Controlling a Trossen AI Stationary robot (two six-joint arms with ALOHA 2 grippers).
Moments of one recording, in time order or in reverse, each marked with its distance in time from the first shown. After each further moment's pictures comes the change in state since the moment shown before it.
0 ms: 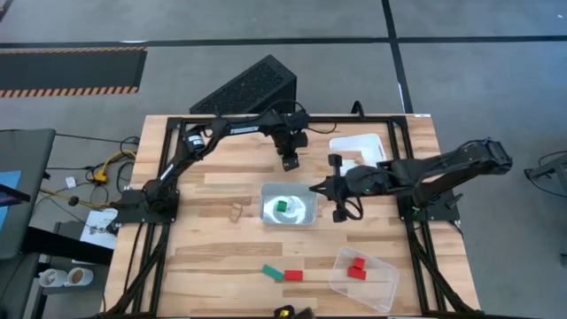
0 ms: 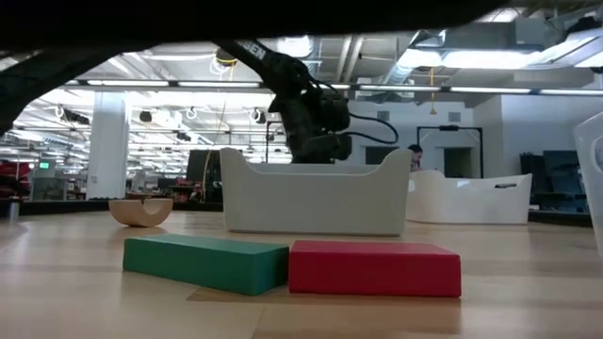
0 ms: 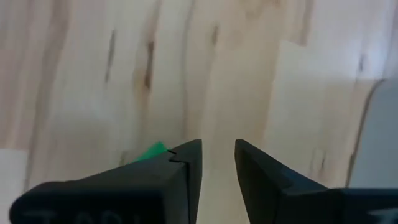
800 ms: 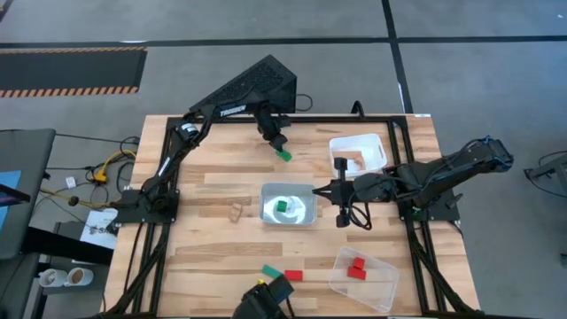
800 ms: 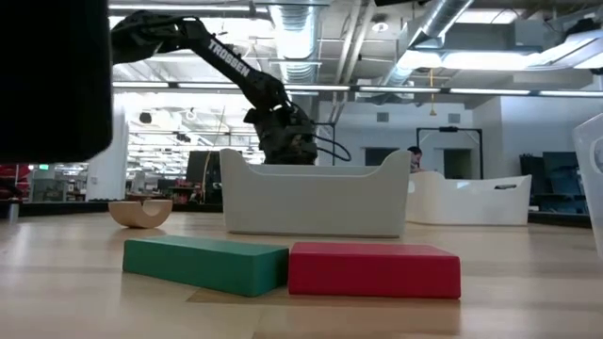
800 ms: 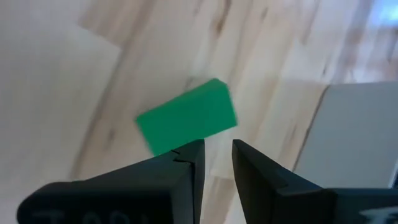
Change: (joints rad) left arm 0.203 0.001 0.009 -0.167 0.297 -0.055; right arm 0.086 -0.028 0.000 0.010 0.109 0.026
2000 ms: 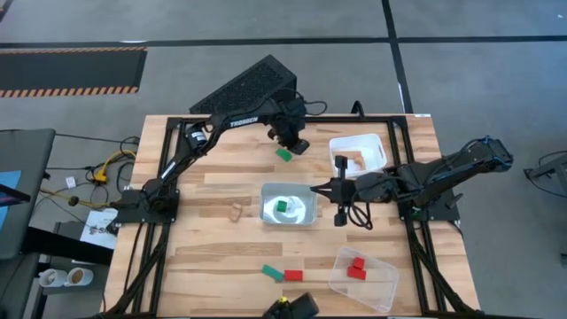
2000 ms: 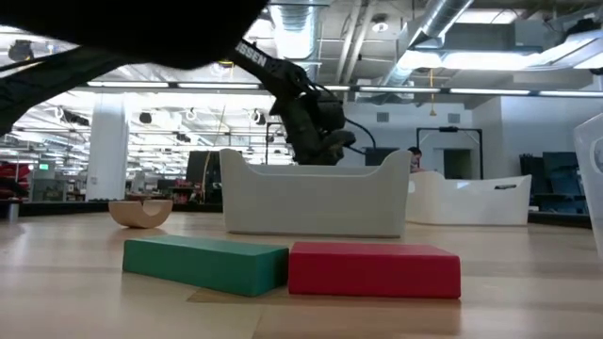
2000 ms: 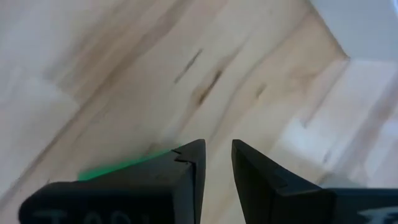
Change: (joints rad) left arm -0.140 0.050 0.134 0.110 -0.220 -0.445; right arm 0.009 0.000 0.000 0.057 0.043 -0.003
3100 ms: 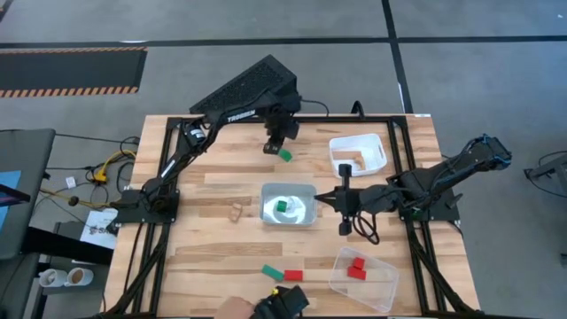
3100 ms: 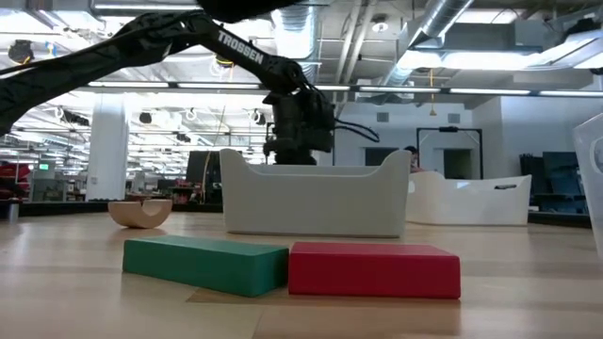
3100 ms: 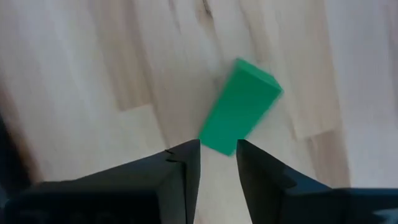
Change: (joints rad) left arm 0.045 0.013 0.079 -0.247 -0.189 1.119; right arm 0.093 0.000 0.000 -0.040 0.082 0.036
